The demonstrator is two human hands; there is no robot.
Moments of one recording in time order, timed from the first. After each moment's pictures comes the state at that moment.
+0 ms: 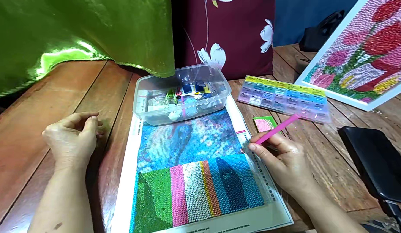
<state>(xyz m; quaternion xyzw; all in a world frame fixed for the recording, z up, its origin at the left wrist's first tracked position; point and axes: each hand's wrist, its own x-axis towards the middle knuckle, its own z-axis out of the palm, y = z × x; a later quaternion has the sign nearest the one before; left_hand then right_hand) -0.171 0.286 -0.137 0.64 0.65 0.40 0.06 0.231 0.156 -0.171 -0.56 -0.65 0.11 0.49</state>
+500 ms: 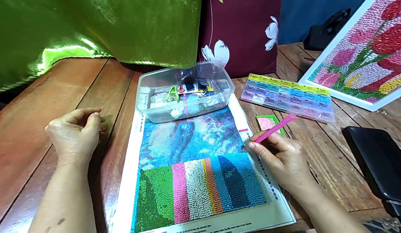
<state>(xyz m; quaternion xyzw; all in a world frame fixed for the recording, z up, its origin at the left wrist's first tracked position) -0.172 0.289 -0.139 0.64 0.65 0.41 0.05 0.231 0.159 -0.176 -0.56 -0.67 0.08 0.48</state>
